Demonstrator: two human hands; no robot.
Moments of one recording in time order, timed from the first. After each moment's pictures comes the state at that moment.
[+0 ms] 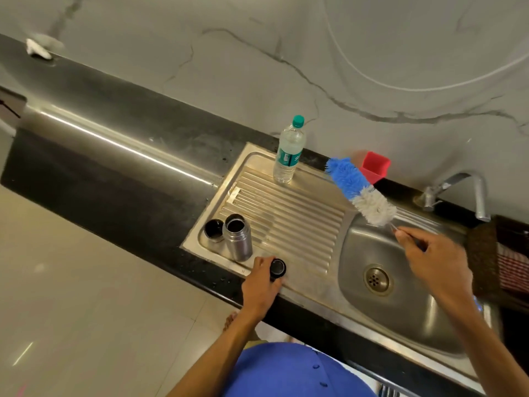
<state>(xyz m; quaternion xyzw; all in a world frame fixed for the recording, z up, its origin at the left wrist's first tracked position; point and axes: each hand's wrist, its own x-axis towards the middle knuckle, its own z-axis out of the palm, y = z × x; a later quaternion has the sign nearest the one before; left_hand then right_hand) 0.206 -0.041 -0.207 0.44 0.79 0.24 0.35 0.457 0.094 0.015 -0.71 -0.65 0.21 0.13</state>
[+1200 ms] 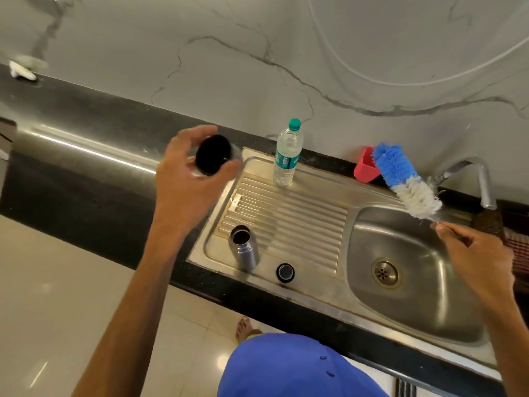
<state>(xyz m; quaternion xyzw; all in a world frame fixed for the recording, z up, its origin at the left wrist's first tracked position) 0.054 0.021 0.080 0.45 0.71 0.50 0.20 0.477 0.098 0.025 -0.80 -0.53 0.21 0.20</state>
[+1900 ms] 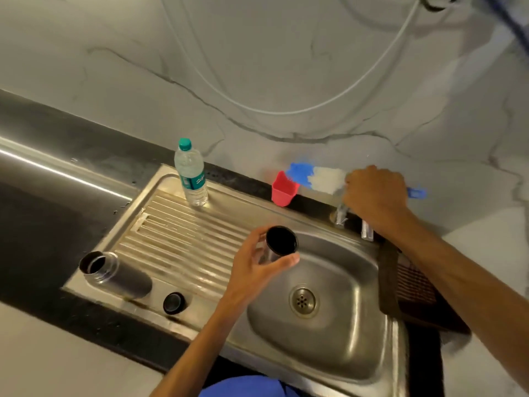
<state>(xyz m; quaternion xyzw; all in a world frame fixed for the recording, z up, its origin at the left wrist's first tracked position) 0.382 0.124 -0.049 0.34 0.60 0.55 0.47 0.543 0.312 0.071 -0.58 -0.80 -0.10 -0.14</state>
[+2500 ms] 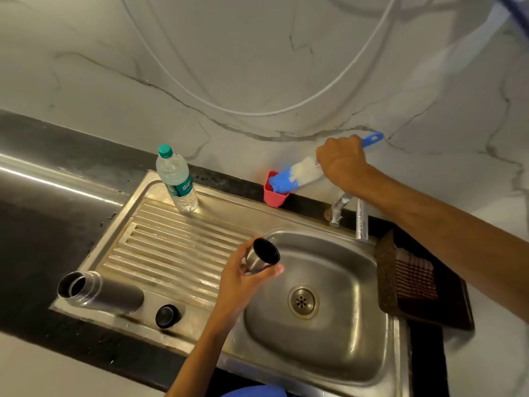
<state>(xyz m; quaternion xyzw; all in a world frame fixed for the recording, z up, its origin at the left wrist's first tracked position) 0.382 0.131 -0.080 0.28 0.61 0.53 0.52 0.500 0.395 0.049 -0.48 -0.82 -0.22 -0.25</state>
